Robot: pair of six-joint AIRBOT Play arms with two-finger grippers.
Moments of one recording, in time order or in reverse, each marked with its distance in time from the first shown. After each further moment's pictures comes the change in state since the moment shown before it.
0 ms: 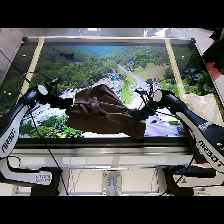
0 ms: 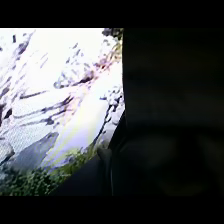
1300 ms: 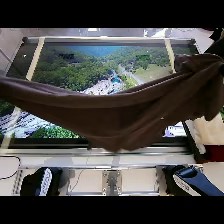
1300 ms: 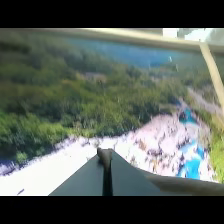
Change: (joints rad) left arm 0.339 0.929 0.148 -0.077 -0.282 0.006; right arm 0.001 0.516 0.899 -0.288 0.495 -0.010
